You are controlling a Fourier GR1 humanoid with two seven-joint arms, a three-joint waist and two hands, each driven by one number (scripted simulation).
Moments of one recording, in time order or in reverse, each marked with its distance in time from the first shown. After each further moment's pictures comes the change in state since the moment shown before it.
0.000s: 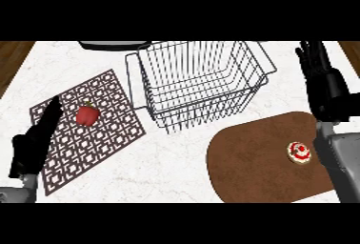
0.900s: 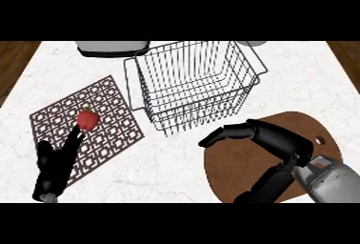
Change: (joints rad) left arm 0.114 -0.116 -0.042 0.018 0.099 -0.036 0.173; right arm 0.042 -0.106 0.396 -0.319 -0.031 0.642 0.145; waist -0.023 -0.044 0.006
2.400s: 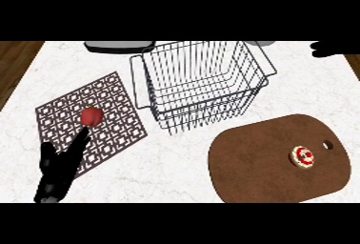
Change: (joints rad) left arm 0.032 -0.016 -0.010 -0.071 -0.007 -0.046 0.062; right arm -0.600 -0.630 -0.119 0.151 0.203 0.641 0.021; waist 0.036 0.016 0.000
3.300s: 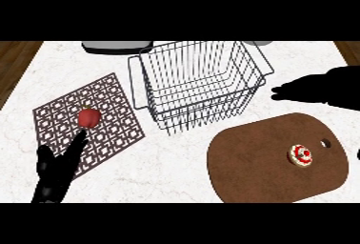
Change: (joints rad) left arm 0.028 -0.015 0.029 -0.016 -0.021 -0.016 0.006; right arm 0.272 0.138 0.073 -0.058 0.291 -0.148 -0.142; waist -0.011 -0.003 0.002
